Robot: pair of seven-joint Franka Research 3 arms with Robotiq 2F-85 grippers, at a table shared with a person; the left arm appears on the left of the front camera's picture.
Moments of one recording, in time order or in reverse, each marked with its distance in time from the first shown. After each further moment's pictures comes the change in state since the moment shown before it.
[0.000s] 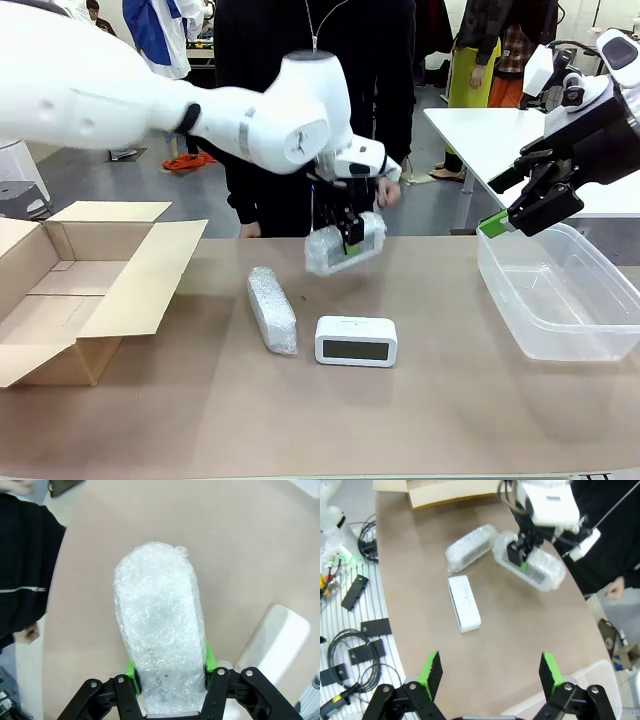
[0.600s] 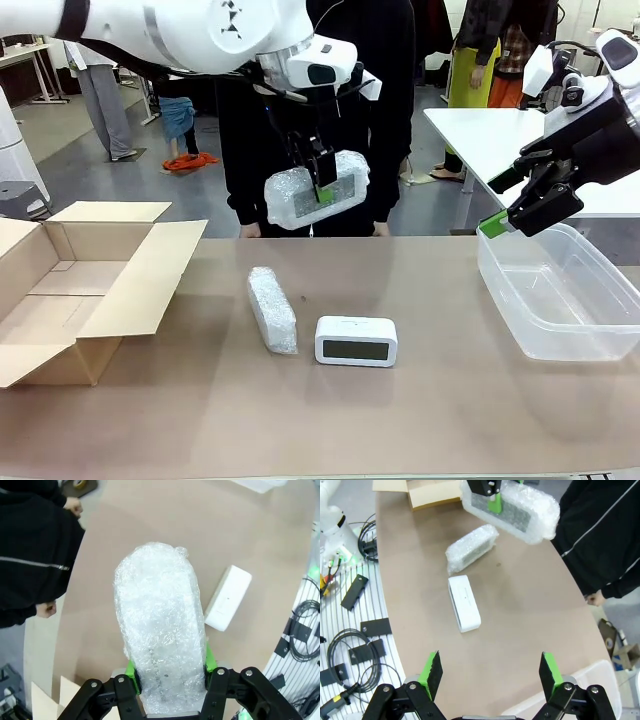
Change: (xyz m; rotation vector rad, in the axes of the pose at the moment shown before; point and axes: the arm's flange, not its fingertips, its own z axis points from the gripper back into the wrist) left arm -0.046 -0.032 0.143 -0.009 -0.044 -0.026; right arm 0.000 0.000 0.000 0.000 0.001 0.001
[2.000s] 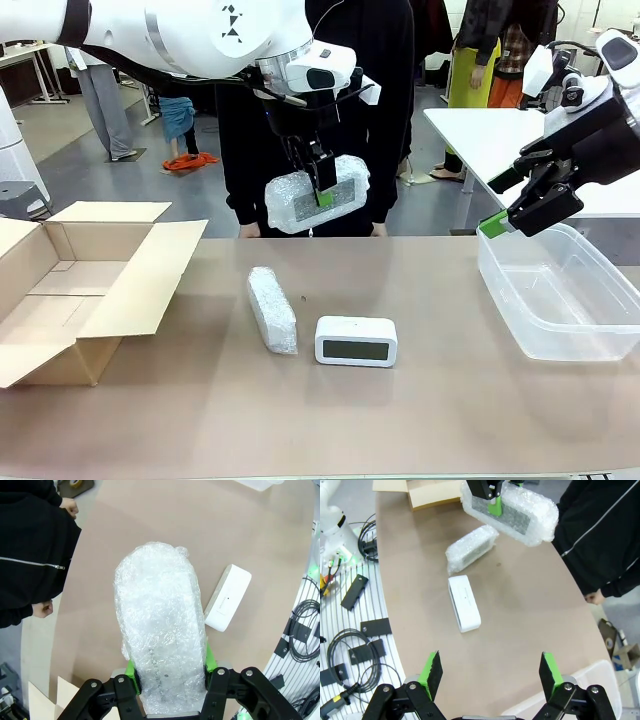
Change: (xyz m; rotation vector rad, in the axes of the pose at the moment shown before) left arm 0.001 0.003 -0.006 0.006 0.010 0.022; right arm 0.000 0.000 0.000 0.000 0.000 0.000
